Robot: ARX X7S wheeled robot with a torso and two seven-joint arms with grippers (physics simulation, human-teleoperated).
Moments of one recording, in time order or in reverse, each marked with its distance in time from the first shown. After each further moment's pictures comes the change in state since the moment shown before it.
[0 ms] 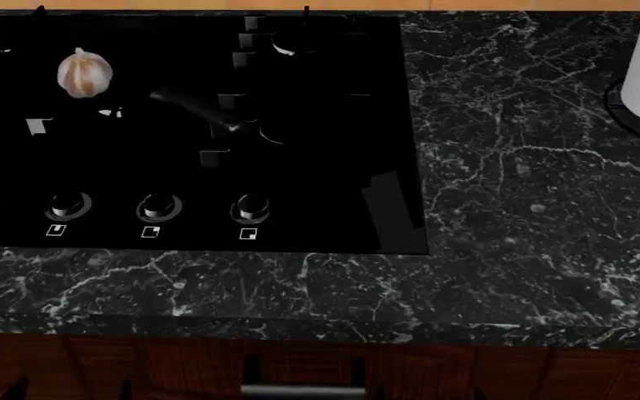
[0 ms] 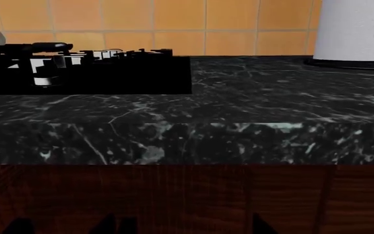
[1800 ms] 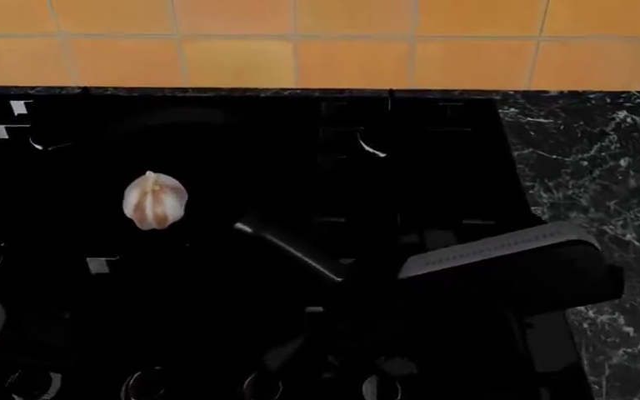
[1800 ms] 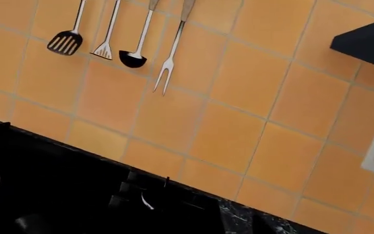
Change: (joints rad) left arm -0.278 -0.247 -0.019 0.671 -0.168 -0.744 0.013; right arm 0.443 0.251 -0.173 -0.691 -0.013 0.918 0.057
